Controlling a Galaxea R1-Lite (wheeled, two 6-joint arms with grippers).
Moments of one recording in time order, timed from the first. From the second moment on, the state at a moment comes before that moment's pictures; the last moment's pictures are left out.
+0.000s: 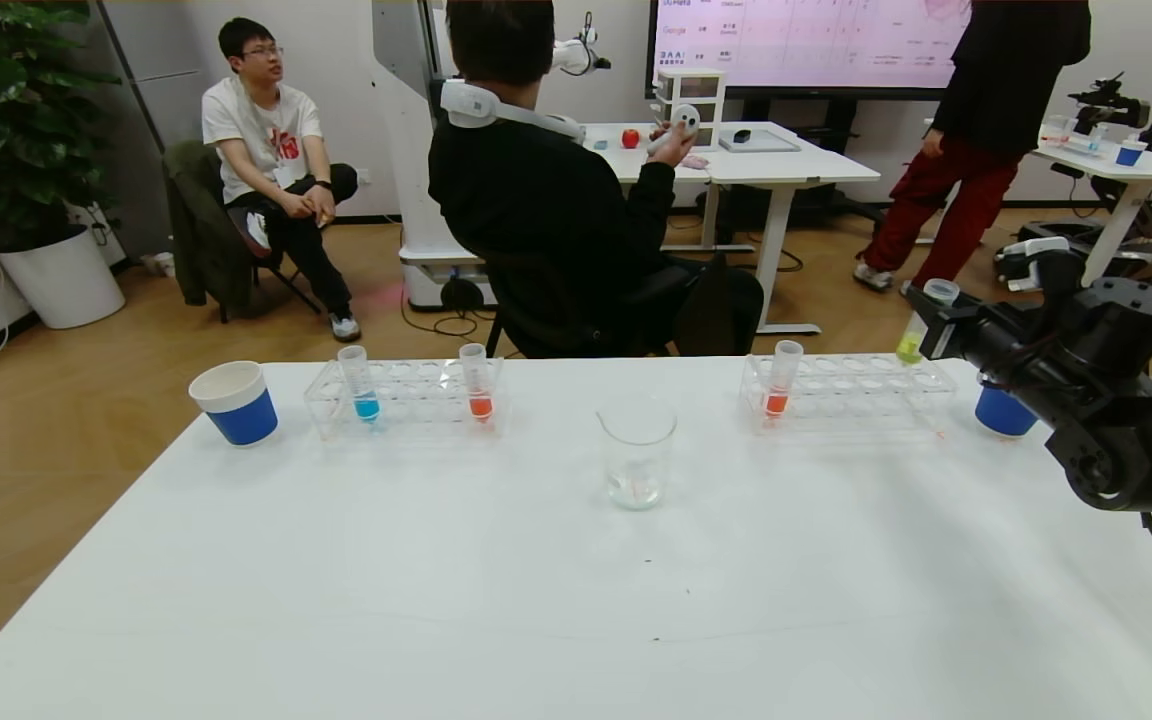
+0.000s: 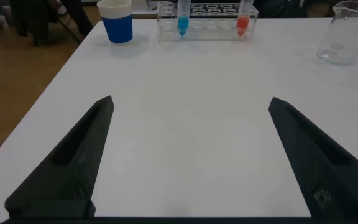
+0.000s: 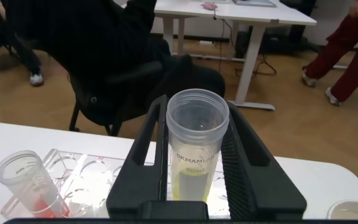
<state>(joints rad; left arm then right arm) 0.00 0.00 0.00 0.00 0.00 0.00 -0.10 2.14 -1.01 -1.25 0.22 0.01</state>
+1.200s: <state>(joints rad) 0.00 0.00 0.00 0.00 0.00 0.00 0.38 2.17 -1.24 -1.21 0.30 -0.43</state>
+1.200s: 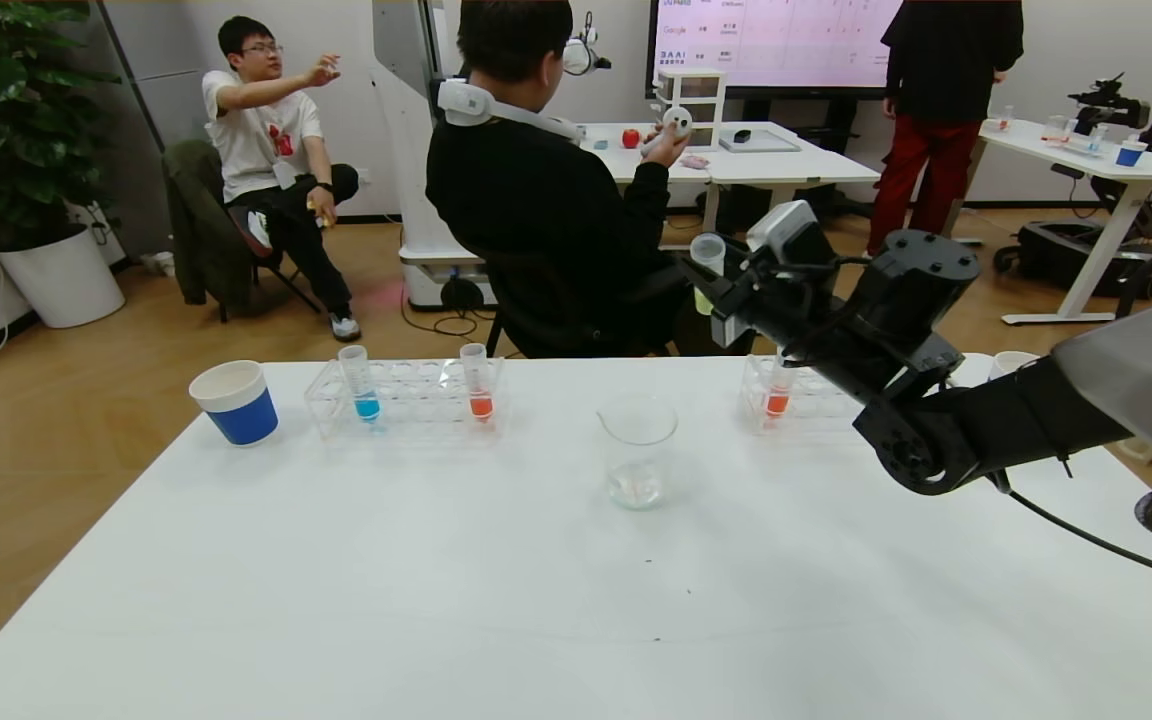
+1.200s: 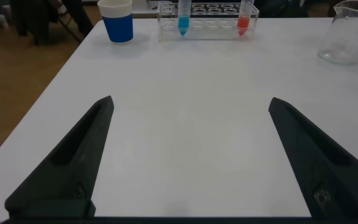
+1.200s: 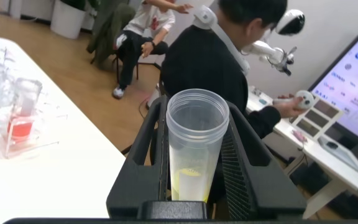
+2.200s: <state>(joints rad) 0.00 0.00 0.00 0.00 0.00 0.00 0.35 2.31 -1.22 -1.37 0.73 -1.06</state>
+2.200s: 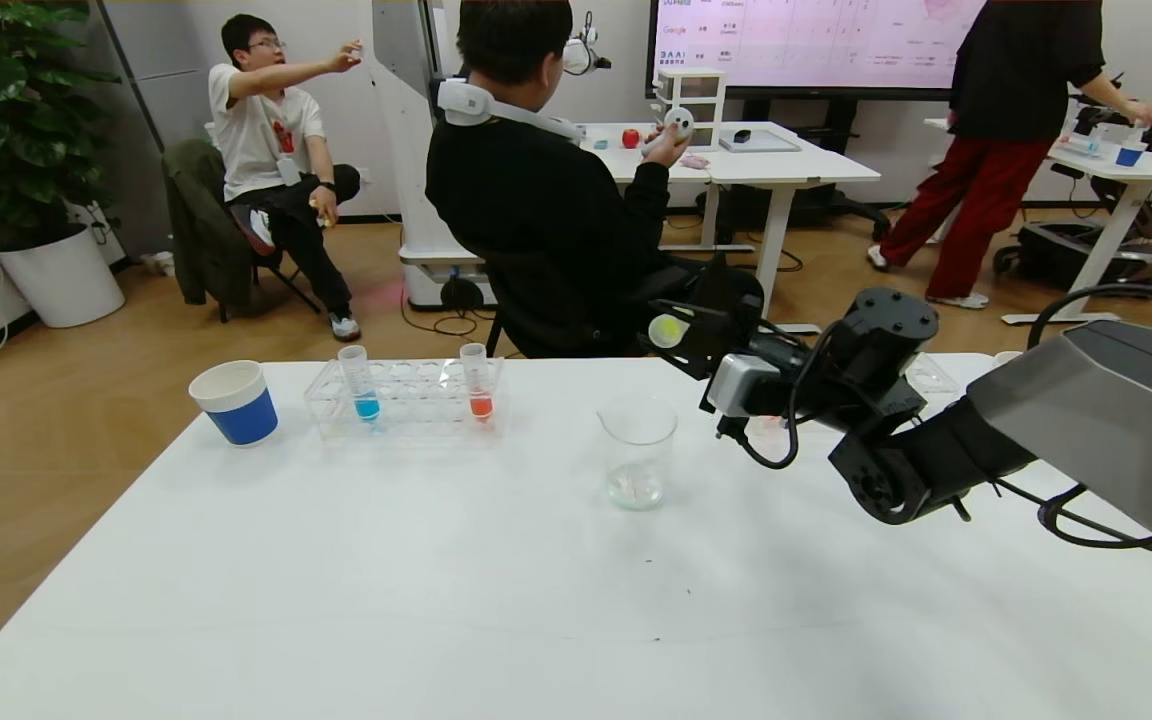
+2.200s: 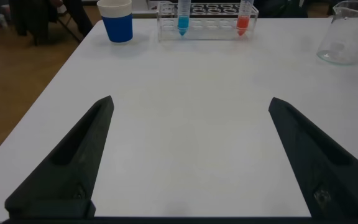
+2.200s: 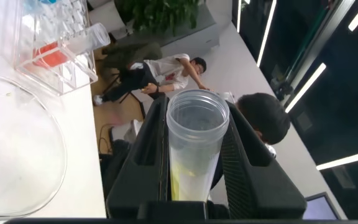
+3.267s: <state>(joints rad) 0.00 0.00 0.00 0.00 0.00 0.00 0.34 2.41 -1.22 -1.48 0.75 -1.36</state>
